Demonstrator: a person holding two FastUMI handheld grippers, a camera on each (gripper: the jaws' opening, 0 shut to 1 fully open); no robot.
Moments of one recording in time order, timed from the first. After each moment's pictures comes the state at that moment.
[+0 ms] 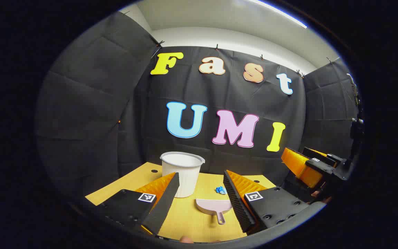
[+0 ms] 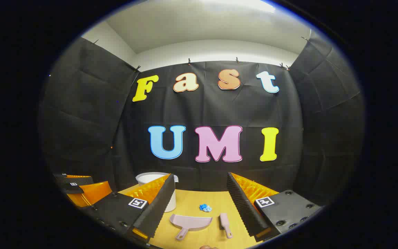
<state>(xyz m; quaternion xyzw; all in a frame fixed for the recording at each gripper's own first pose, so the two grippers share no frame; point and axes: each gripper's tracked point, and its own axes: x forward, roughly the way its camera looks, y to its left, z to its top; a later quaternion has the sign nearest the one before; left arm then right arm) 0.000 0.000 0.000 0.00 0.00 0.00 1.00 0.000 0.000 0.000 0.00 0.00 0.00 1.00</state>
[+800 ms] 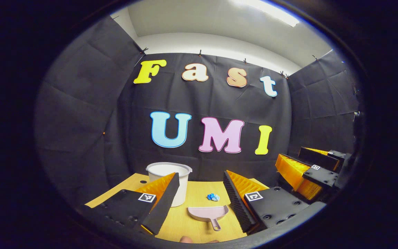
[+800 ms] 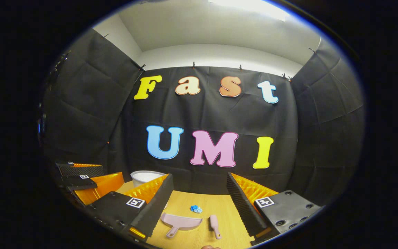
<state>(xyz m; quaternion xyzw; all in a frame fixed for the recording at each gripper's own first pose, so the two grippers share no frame) 0.020 -0.029 0.021 0.04 -0.04 -0.06 1.00 -0.016 0.004 0.014 -0.04 -0.02 -0.01 1.00</state>
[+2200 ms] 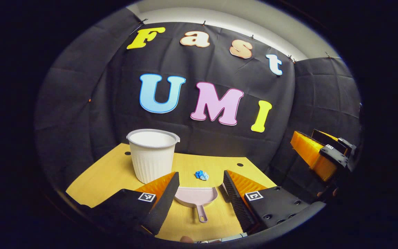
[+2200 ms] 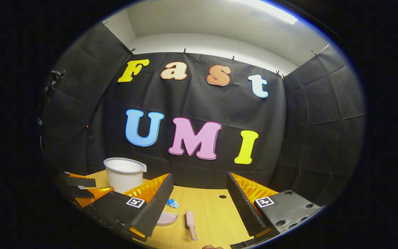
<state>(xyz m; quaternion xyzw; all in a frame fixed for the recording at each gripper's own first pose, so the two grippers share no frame) 0.094 -0.057 -0.064 -0.03 0.12 -0.09 0.99 0.034 -0.061 -0.005 -0.09 0.03 -0.08 0.99</state>
